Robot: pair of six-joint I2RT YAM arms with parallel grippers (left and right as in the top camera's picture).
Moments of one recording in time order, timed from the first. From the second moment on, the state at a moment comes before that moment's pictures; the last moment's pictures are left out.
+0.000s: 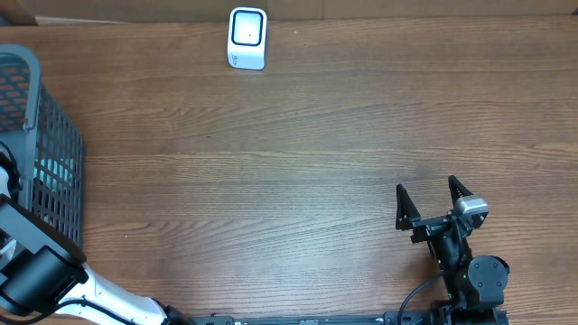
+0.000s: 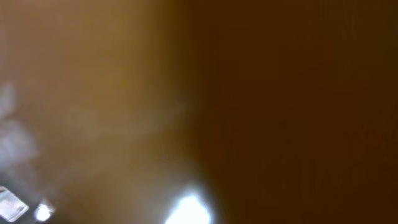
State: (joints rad) left arm 0.80 2.00 1.47 -1.02 -0.27 -0.05; right arm 0.02 0.01 0.02 -0.02 -0.18 0.12
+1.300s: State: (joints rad) left arm 0.53 1.74 2.57 -1.61 0.15 -0.05; right arm 0.02 0.01 0.02 -0.02 -0.18 0.12
